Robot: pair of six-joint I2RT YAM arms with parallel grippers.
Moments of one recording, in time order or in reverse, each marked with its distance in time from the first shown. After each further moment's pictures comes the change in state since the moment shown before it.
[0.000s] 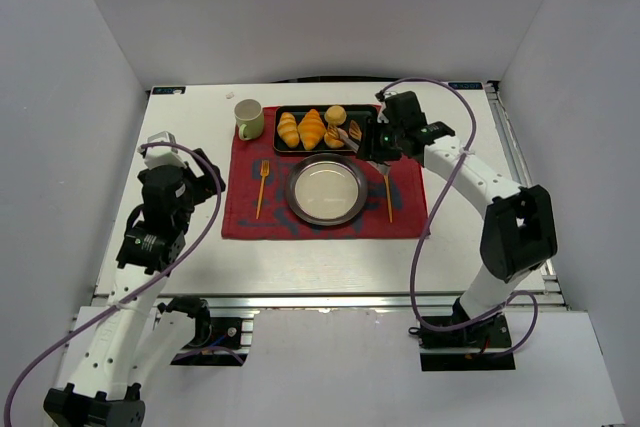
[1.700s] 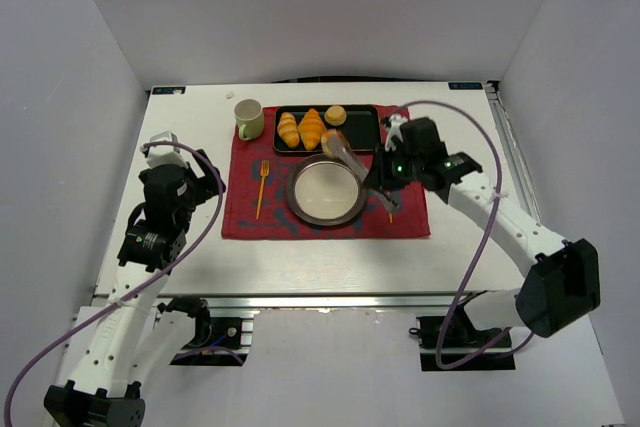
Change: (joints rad) left arm 0.000 0.013 0.000 -0.012 -0.007 0.019; right arm 0.046 -0.319 -0.207 -0.041 -0.127 -0.031
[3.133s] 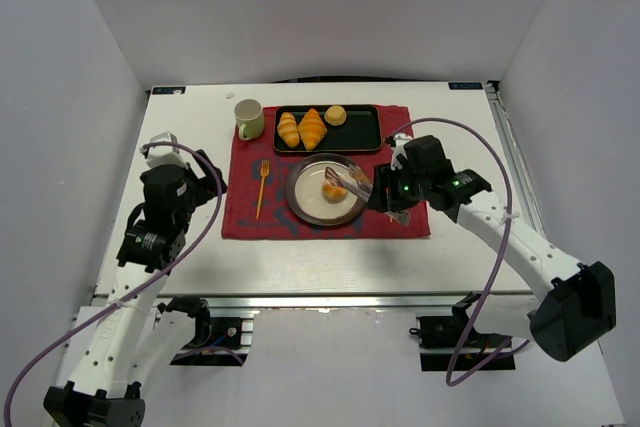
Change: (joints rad) left arm 0.000 -0.003 0.004 -0.019 0.026 -0.037; right arm 0.049 -0.142 -0.165 -0.079 0.043 -0.022
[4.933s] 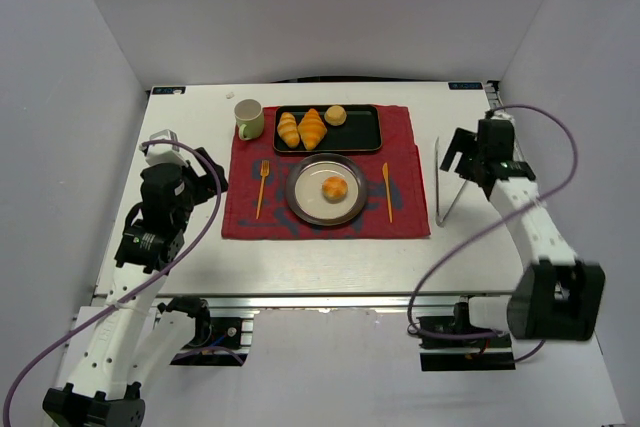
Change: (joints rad) left arm 0.000 -0.001 0.023 0.004 0.040 -0.001; right arm -0.525 0.109 0.000 0.130 0.367 0.002
